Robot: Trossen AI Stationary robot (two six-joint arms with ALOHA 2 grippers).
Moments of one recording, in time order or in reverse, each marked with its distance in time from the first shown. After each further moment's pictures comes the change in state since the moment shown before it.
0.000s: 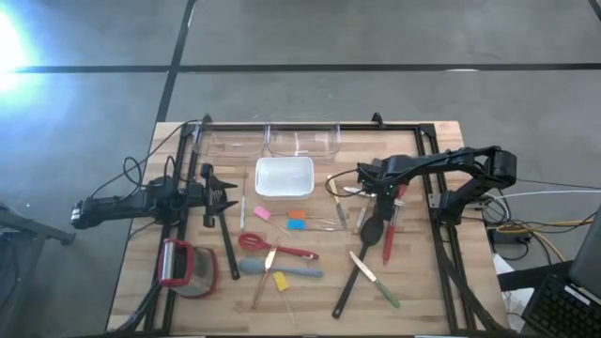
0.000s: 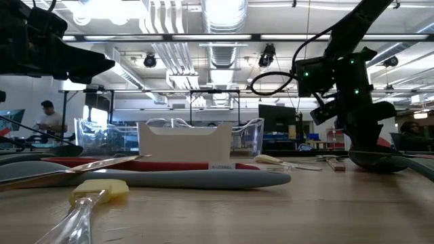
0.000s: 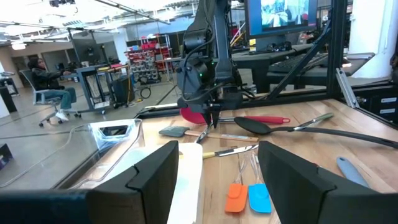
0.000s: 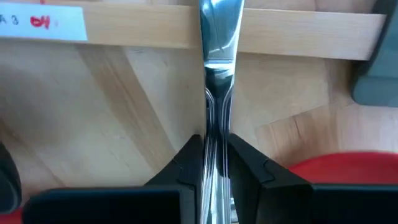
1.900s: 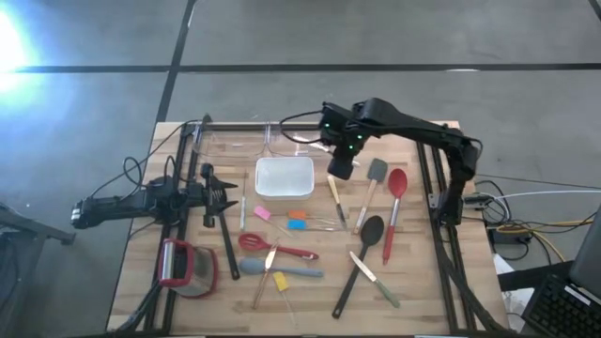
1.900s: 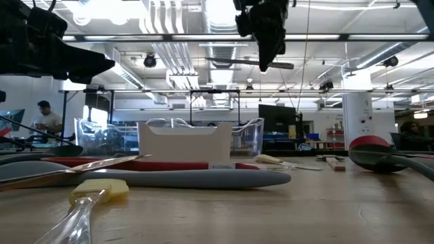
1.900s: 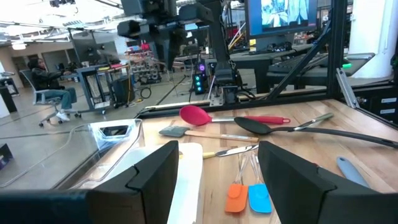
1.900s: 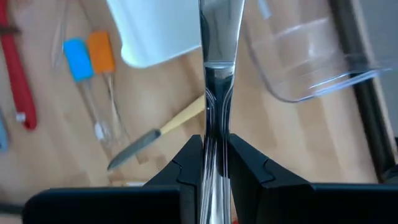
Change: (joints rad) left arm 0.000 0.000 0.000 0.000 0.000 0.000; right arm -0.002 0.291 1.177 -0.533 -0.019 -0.011
